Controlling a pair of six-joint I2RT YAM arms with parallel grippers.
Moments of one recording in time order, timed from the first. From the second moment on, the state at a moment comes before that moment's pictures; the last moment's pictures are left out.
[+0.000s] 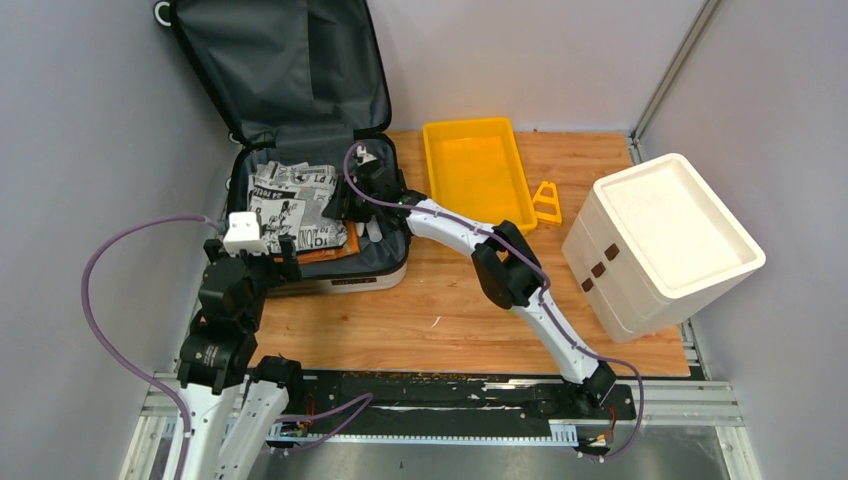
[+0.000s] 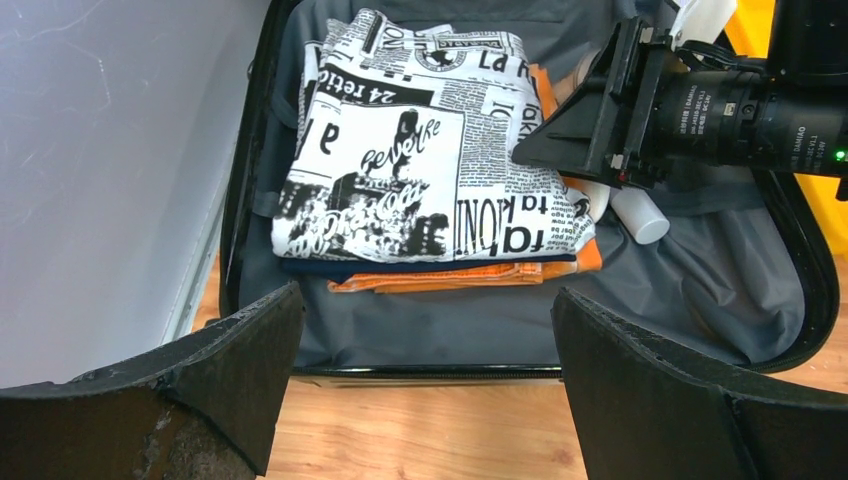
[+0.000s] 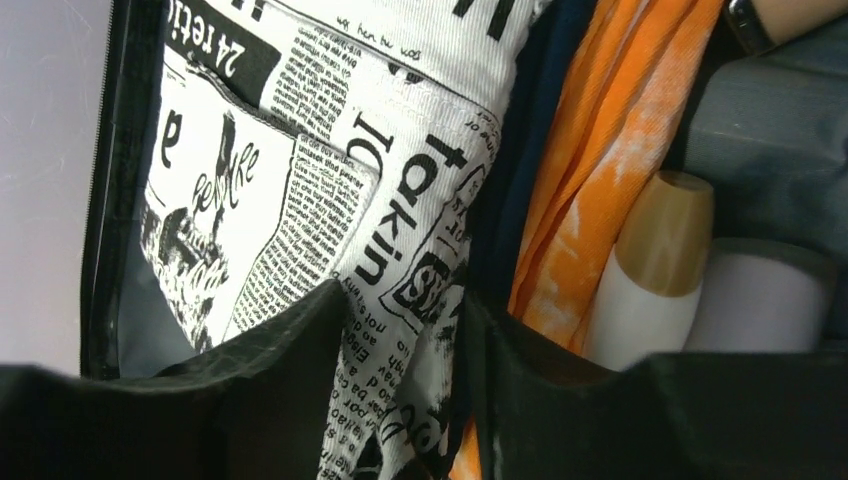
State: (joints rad) left arm -0.18 0.42 0.77 -0.61 -0.27 -0.04; right arm 0.85 2.51 2.17 -0.11 -0.16 0.80
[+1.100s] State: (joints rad) left arm 0.30 1.51 1.32 -0.61 0.12 0.01; right arm 0.81 2.50 2.09 0.06 -0.32 0.60
